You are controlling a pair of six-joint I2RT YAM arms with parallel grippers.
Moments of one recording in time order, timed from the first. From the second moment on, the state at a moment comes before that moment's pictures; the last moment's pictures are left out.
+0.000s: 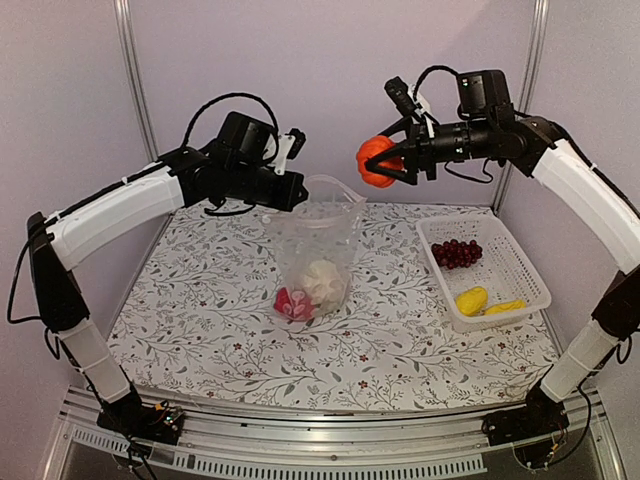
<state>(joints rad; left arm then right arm) -0.75 1.71 1.70 -0.58 -0.01 -0.22 0.58 1.59 1.86 -0.66 -0.67 -0.35</state>
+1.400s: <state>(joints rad) -0.75 1.63 1.59 -0.49 0.02 -0.27 0.71 1.75 1.76 -0.58 -0.70 -0.42</state>
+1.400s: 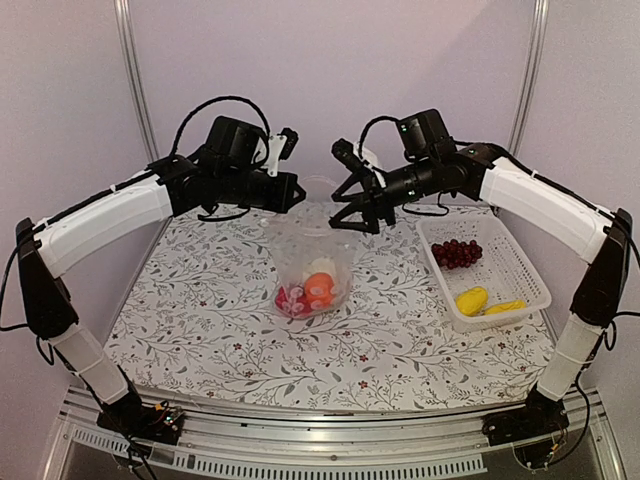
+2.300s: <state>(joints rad) -0.74 1.60 1.65 -0.73 0.03 -0.15 0.90 1.84 1.89 -0.84 -0.42 -0.68</state>
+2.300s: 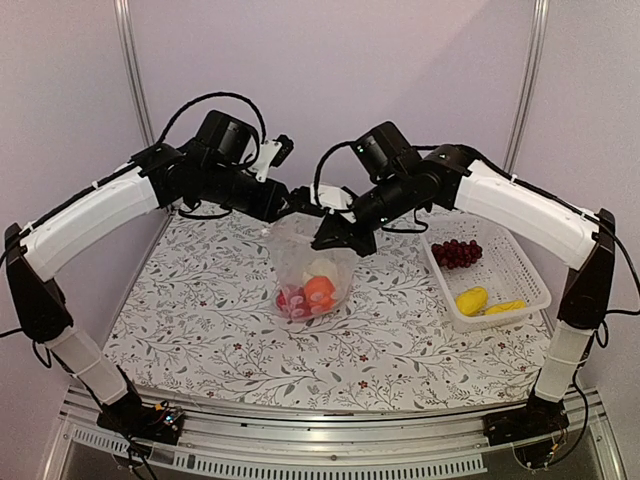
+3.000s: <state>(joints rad) -0.74 1.55 1.72 -0.75 0.03 -0.15 0.90 1.81 1.97 -0.84 -0.46 -0.67</state>
